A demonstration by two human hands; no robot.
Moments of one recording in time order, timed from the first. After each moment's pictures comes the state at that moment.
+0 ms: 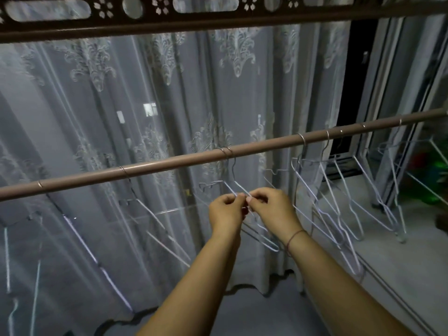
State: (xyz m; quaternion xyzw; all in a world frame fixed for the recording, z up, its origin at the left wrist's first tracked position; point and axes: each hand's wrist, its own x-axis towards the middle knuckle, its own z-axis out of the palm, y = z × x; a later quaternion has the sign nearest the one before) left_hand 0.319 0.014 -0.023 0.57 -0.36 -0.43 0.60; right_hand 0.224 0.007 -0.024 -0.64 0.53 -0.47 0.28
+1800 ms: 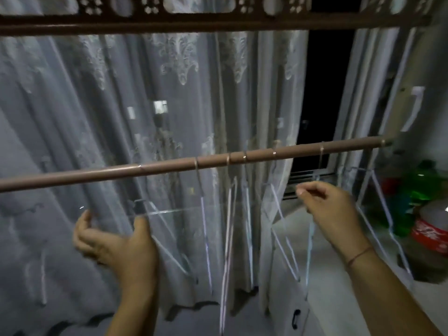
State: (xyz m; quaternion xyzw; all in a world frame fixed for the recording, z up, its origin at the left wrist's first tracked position) left_hand 0.202 0.001 -0.023 0.64 -0.24 0.06 0.73; right_hand -0.079 -0.061 0.004 -0.59 0.54 -0.55 0.24
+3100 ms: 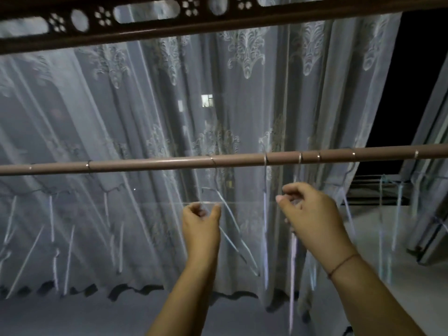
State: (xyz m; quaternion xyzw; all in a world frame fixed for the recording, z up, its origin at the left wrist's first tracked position) left_hand 0.227 0.004 -0.016 0.69 -0.26 -0.25 0.63; right_hand 0.062 -0.039 0.014 -0.70 0.50 -0.46 0.25
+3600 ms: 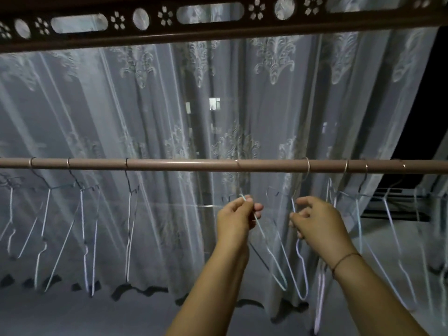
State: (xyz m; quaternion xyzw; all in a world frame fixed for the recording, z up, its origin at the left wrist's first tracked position) left_hand 0.242 -0.014 -0.002 0.51 -0.25 -0.44 0.70; right_hand 0.107 -0.061 -0.001 -0.68 0.56 -0.37 0.30
